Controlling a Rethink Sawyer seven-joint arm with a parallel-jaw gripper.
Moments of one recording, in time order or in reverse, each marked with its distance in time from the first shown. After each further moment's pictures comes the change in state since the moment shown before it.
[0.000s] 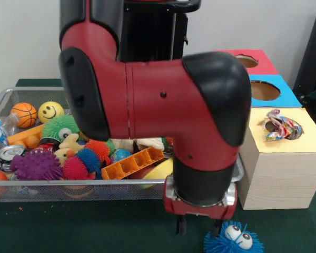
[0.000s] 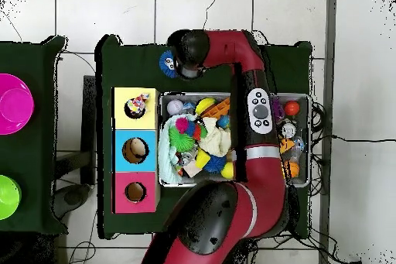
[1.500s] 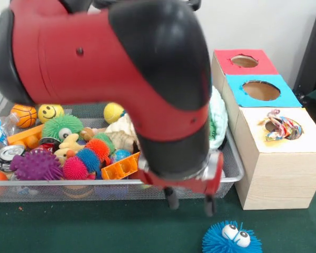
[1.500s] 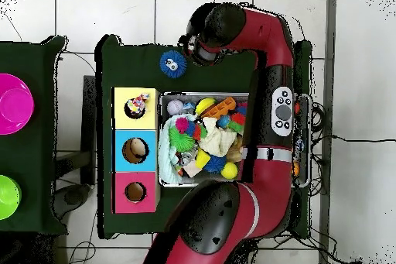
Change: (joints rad) arm -0.011 -0.011 -0.002 -0.187 0.210 0.259 0.000
